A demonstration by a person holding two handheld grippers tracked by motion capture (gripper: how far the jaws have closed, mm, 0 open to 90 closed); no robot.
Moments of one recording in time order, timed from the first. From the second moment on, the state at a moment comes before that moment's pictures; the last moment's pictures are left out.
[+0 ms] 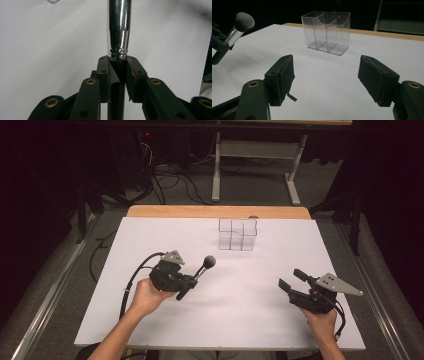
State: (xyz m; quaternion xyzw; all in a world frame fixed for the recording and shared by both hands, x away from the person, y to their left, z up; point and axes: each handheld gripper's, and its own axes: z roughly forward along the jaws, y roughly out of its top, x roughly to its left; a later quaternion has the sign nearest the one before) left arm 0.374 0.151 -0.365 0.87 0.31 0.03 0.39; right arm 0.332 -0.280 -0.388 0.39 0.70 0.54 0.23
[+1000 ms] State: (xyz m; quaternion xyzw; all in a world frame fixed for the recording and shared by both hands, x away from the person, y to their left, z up) left arm 0.361 0.137 -0.369 0.84 0.30 0.04 0.45; right arm 0.339 -0.237 -0.378 0.38 0.74 0.53 0.16
